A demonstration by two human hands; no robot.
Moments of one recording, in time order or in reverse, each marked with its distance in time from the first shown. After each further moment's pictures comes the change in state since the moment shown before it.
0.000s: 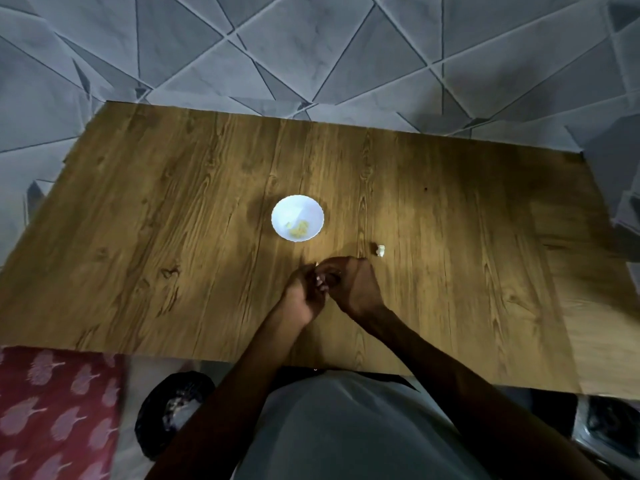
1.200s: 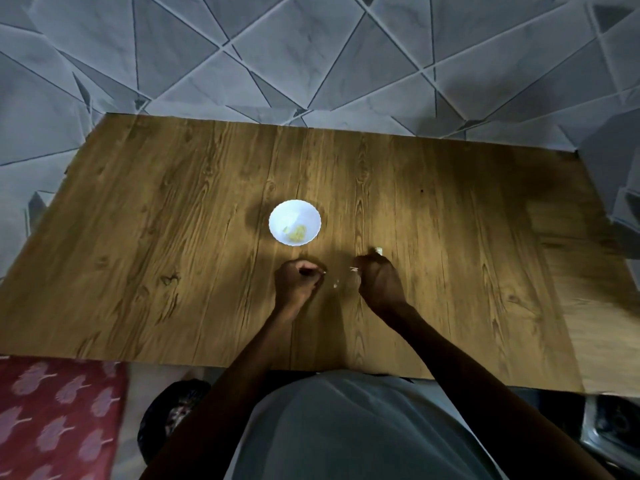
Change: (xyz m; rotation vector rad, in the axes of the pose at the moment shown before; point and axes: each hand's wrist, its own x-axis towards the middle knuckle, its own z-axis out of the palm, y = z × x) left_hand 0.016 0.011 -0.016 1.234 0.166 0.759; right_hand -0.001 0.059 -0.012 -0.368 0.031 0.192
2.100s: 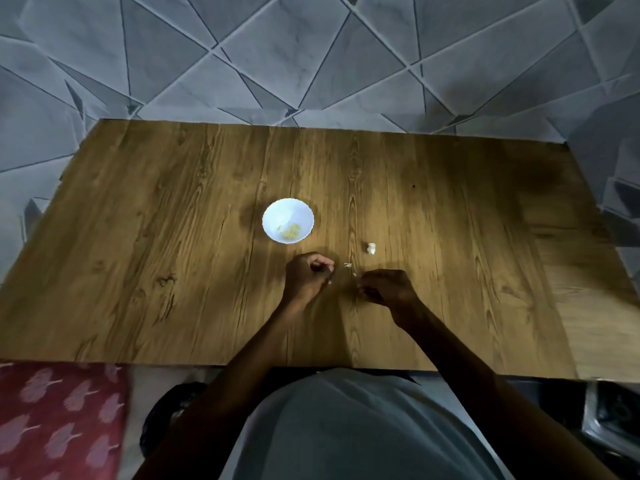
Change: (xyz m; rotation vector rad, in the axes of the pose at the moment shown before) left_hand -0.009 0.020 0.013 0.037 -0.108 0.149; right_hand -0.032 0.005 -0.037 1.094 -0.131 0.636
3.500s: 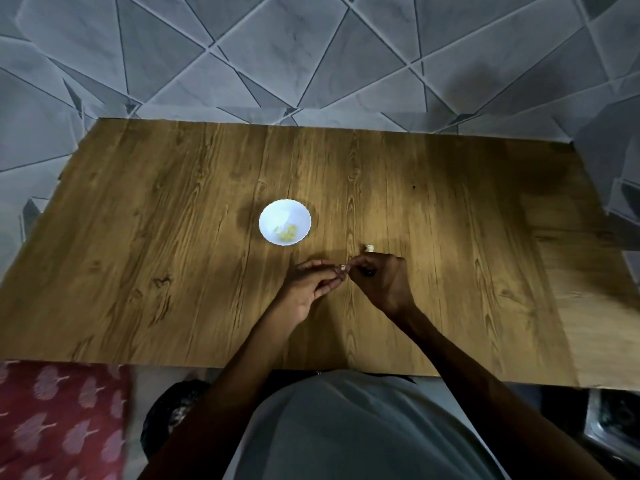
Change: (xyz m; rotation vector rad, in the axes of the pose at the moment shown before) left_hand -0.020 0.044 -0.007 -0.861 -0.140 -0.495; right_hand 0.001 -0.017 0.002 -0.599 0.048 -0.820
